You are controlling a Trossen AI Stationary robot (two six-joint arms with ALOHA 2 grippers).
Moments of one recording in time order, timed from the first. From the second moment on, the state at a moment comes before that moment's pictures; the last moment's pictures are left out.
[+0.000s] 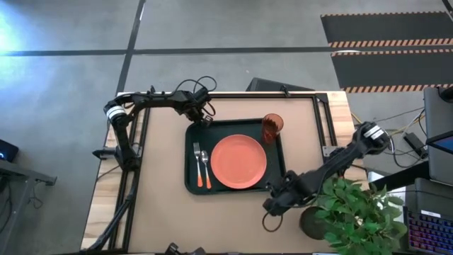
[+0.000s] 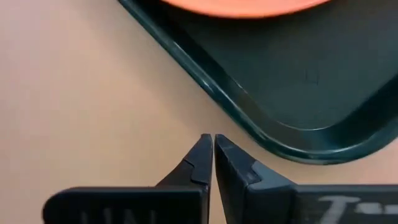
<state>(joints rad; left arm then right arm) 0.63 1.83 1.15 -0.59 -0.11 -0.36 0.58 1.63 1.05 -0.75 0.23 1.28</state>
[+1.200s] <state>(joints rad) 0.63 1.83 1.15 -0.59 -0.11 -0.36 0.46 1.73 1.00 -0.56 0.21 1.12</state>
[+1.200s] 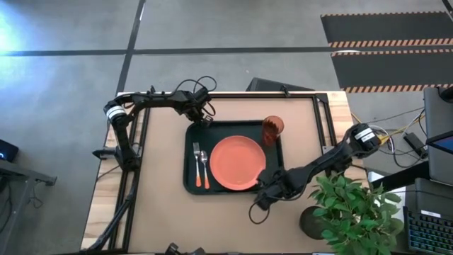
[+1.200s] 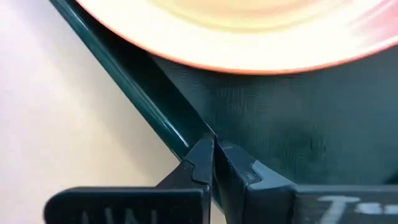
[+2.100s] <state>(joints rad) 0.62 1.46 1.14 -0.70 -0.25 -0.33 0.43 1.48 1.00 -0.60 0.33 0.96</state>
